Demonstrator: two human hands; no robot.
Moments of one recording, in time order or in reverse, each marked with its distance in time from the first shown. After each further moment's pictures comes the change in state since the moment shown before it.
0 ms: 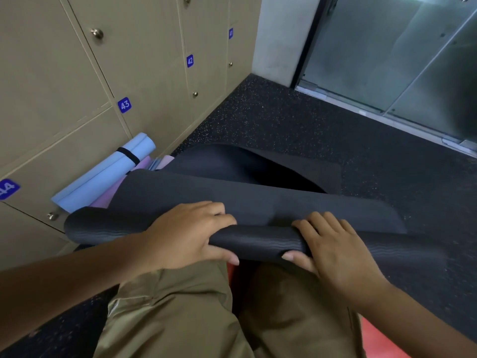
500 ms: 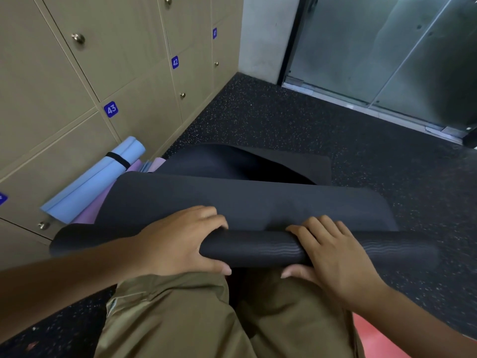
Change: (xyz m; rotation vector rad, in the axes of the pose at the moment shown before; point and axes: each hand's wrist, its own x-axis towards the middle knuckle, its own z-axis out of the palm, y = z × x) left_hand -0.010 0.013 -0.008 -0.146 -0.185 -0.040; right_hand -0.030 -0.003 0.000 -0.036 0.058 -0.052
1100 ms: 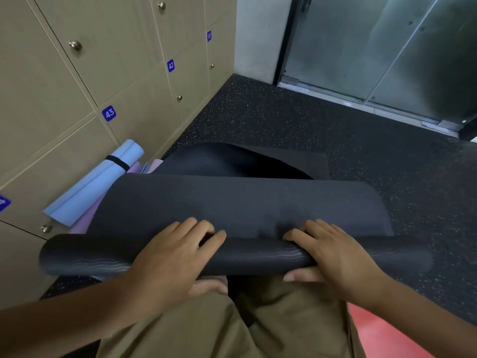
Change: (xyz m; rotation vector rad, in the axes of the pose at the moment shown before) left_hand -0.034 0.025 0.033 0.412 0.336 0.136; right_hand -0.014 0.005 -0.015 0.205 -0.160 -0.016
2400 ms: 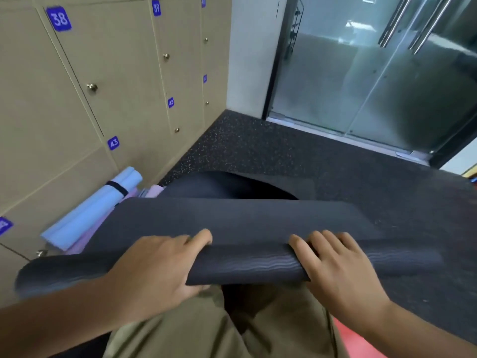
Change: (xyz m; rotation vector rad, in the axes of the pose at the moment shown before) left_hand -0.016 0.004 -0.059 -0.018 -0.044 -0.179; right_hand -0.028 -0.042 -0.050 -0.396 0.307 0.038
